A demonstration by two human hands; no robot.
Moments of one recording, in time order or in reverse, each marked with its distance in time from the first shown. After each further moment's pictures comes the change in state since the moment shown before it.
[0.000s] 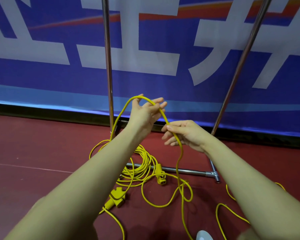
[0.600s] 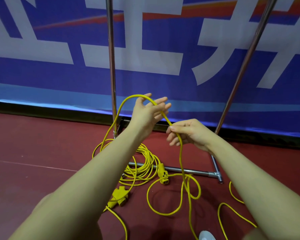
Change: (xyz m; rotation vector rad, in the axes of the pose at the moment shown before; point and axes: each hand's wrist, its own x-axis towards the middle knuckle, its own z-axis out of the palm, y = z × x) left_hand -0.004 0.007 -0.006 0.047 -0.033 -0.016; right_hand -0.002 -0.001 -0.002 -0.087 0.009 -0.004
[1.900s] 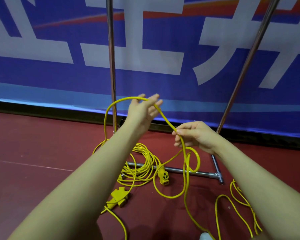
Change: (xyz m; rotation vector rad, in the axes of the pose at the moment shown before) left_hand 0.013 0.007 0.000 -0.082 0.147 -0.009; right_hand 0.000 0.010 -0.012 -0.012 0.041 0.017
